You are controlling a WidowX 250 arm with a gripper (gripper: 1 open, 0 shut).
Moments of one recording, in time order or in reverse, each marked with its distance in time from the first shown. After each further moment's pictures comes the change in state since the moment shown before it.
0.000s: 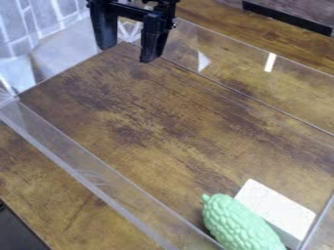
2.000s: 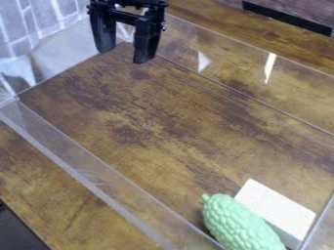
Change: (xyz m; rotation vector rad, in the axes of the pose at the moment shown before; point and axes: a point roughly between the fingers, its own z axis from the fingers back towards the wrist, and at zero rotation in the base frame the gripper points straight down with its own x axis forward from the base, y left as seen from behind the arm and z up) arm 0.018 0.019 -0.014 -0.041 0.026 -0.069
